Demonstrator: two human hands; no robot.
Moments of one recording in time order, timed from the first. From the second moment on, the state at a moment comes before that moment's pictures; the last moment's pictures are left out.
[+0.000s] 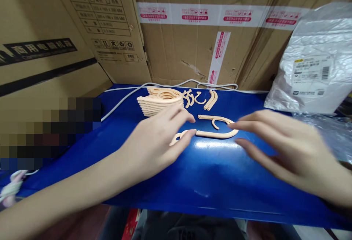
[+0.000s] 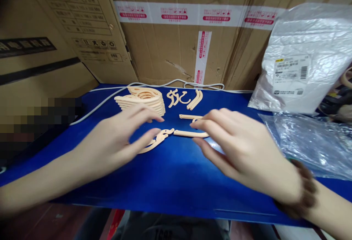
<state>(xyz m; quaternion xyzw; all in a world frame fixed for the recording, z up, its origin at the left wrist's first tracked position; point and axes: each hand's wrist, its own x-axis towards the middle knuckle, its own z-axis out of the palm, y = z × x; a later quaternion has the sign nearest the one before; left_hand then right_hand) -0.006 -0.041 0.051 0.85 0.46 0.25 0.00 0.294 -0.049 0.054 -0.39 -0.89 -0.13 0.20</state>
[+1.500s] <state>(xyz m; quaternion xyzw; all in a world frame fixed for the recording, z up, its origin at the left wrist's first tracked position) 0.002 0.011 0.004 0.88 0.40 0.26 0.09 0.262 0.021 0.008 -0.29 -0.93 0.16 0.16</state>
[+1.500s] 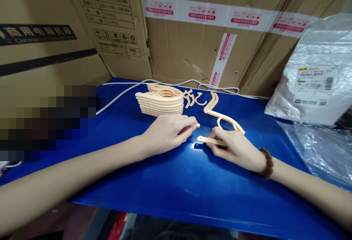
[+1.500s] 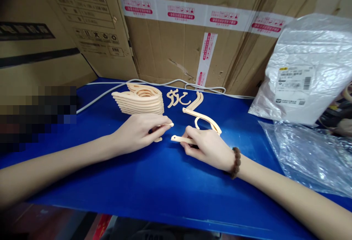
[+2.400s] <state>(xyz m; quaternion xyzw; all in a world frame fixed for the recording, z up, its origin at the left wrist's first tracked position) 0.010 0.003 0.015 0.89 0.45 0.11 0.07 0.262 0.017 0.006 -0.27 -0.95 -0.01 0.19</state>
